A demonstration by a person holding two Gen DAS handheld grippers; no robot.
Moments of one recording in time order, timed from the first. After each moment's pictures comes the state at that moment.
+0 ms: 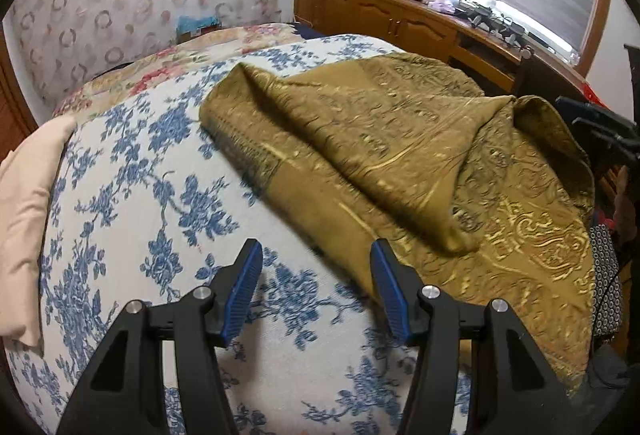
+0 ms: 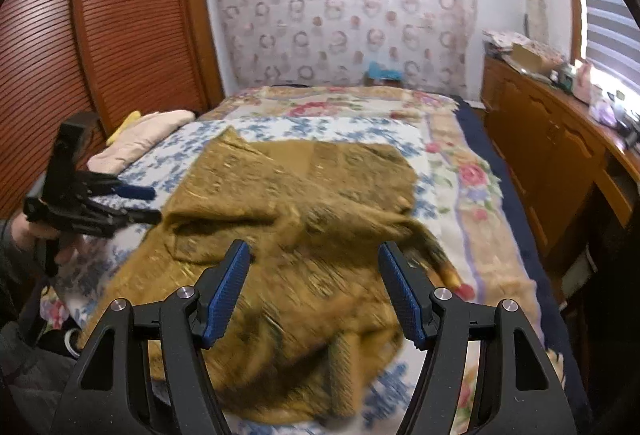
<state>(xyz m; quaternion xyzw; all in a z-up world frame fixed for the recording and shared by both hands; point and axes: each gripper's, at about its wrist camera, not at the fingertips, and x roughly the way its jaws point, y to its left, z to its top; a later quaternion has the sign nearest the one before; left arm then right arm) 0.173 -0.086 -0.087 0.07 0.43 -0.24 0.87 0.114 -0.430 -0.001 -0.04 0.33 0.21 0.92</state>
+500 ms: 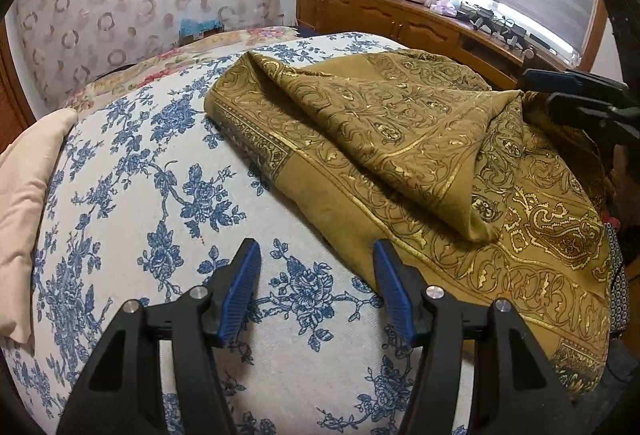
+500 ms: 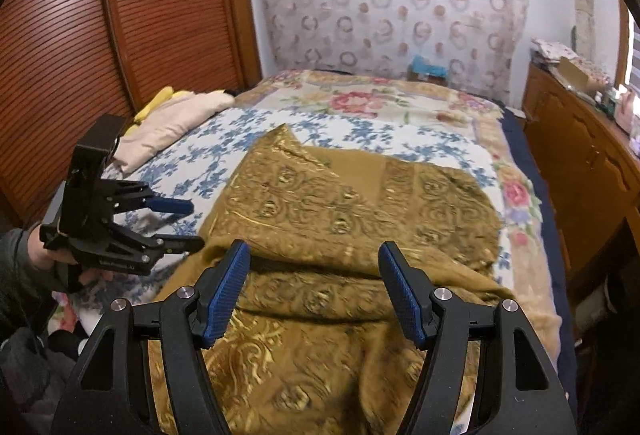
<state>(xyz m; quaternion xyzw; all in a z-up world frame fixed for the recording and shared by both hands) 0.171 -0.080 -0.101 0.07 0.42 -0.24 0.87 0.153 -0.363 -0.004 -0.08 0.36 0.27 0.89</state>
